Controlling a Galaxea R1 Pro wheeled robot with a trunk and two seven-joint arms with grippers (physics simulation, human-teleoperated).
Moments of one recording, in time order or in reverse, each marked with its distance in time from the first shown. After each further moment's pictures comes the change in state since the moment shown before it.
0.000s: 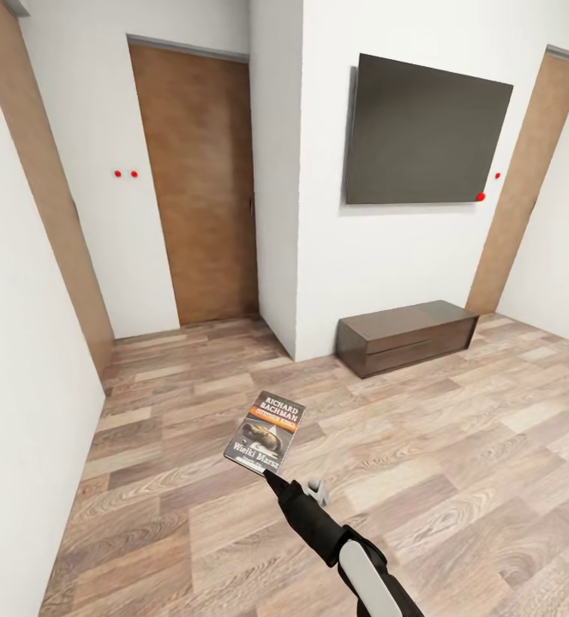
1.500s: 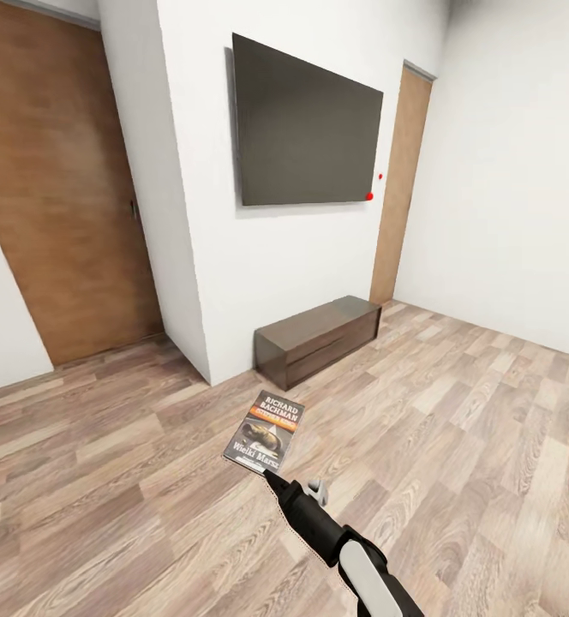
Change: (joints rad) left arm 0.000 0.000 0.001 0.000 -0.001 0.000 0.021; right arm 0.000 -0.001 -0.001 0.000 0.000 0.003 0.008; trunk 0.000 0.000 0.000
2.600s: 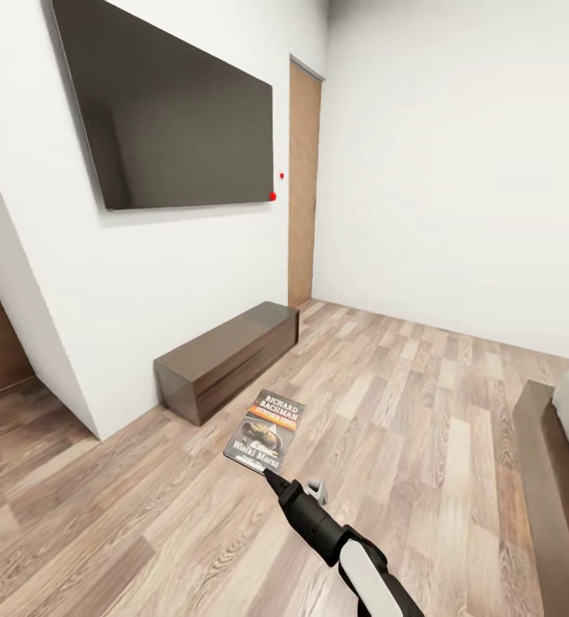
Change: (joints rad) left arm 0.000 0.000 -0.001 0.000 -0.001 0.000 0.027; right arm 0.000 0.000 -0.002 0.000 0.001 0.000 0.013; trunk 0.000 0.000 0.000
